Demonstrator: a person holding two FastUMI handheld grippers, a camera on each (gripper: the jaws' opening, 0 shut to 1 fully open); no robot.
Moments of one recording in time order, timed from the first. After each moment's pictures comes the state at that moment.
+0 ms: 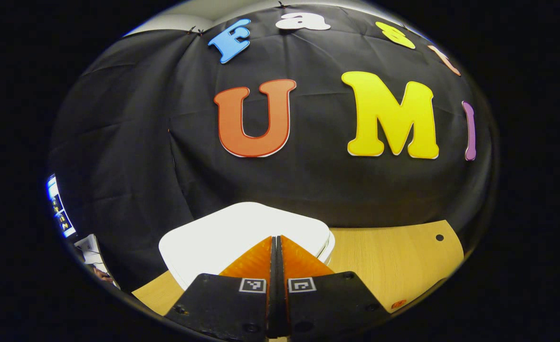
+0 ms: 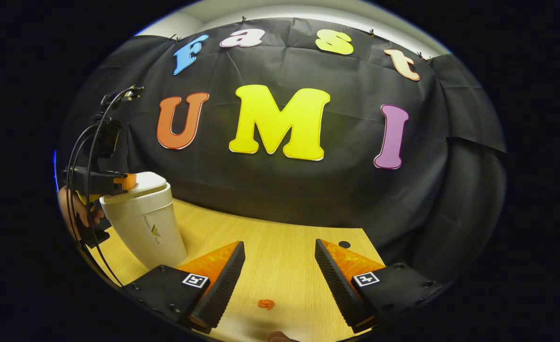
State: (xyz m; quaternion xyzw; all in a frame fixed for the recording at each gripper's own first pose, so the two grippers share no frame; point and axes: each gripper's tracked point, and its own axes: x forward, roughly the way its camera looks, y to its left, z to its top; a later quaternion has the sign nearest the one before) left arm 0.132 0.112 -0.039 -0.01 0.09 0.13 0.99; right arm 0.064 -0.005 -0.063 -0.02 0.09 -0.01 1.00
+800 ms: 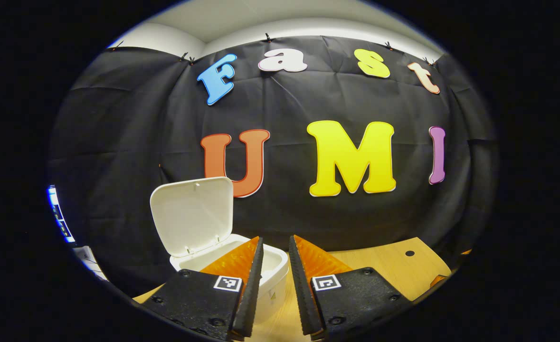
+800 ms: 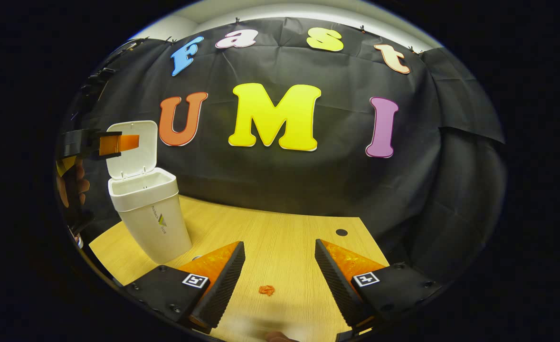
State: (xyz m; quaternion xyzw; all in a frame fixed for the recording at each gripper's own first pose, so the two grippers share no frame) left arm 0.064 0.044 0.015 -0.01 0.02 0.06 1.00; right arm 0.014 -0.013 -0.089 -0.01 0.11 0.00 0.99
